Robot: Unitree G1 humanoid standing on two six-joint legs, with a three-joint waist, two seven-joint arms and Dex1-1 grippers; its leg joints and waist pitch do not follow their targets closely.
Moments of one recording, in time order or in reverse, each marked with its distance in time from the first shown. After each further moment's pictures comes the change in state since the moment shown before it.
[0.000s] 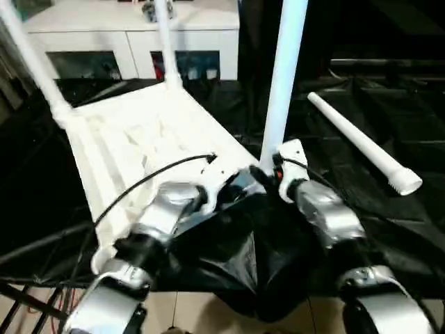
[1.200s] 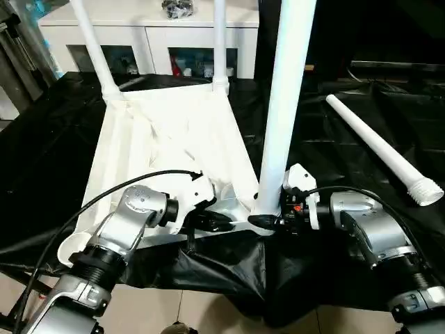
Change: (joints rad) left arm 0.127 0.233 -0.062 -0.193 -0.076 -0.082 -0.493; right arm 0.167 -0.296 0.191 -0.333 0.086 0.069 0.783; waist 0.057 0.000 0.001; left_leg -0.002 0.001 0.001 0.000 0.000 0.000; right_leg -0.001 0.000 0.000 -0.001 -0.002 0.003
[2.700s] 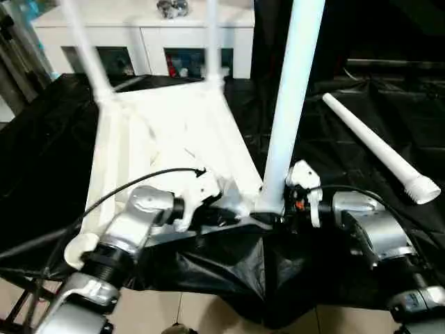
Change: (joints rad) left arm -0.019 -0.037 0.011 0.042 0.013 -0.004 0.021; right arm 0.000 0.007 -0.026 0.025 0.000 -0.022 -0.023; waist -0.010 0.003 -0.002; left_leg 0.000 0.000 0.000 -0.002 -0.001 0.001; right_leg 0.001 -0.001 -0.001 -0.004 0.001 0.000
